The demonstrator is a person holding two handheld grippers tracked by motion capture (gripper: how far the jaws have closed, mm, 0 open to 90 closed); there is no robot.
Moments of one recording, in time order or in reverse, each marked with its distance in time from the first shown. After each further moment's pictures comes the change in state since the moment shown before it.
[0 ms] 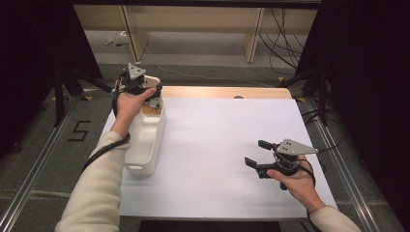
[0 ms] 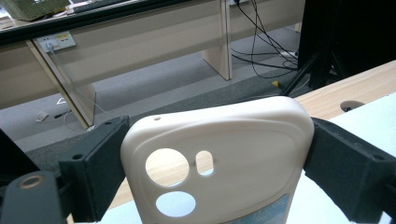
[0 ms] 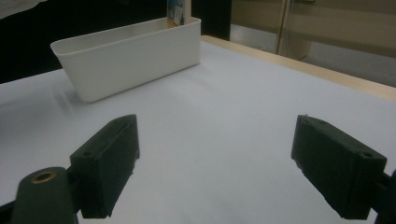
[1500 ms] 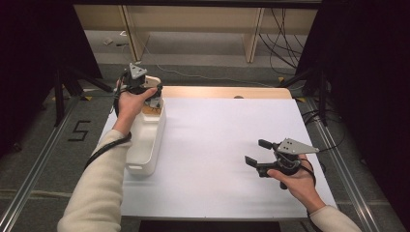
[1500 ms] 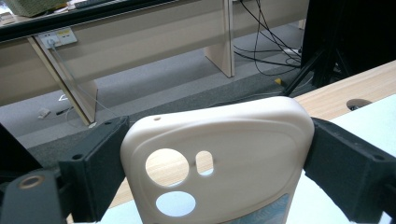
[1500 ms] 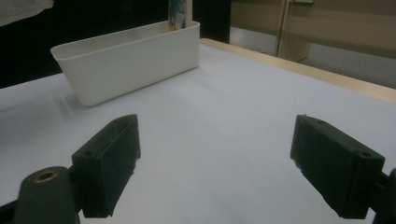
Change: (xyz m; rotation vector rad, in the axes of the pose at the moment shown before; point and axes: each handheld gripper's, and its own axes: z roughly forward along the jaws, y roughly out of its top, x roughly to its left) left arm 0.001 -0.003 0.008 0.018 0.011 0.001; right arm -0.002 0.001 -0.001 -0.004 -0.002 0.010
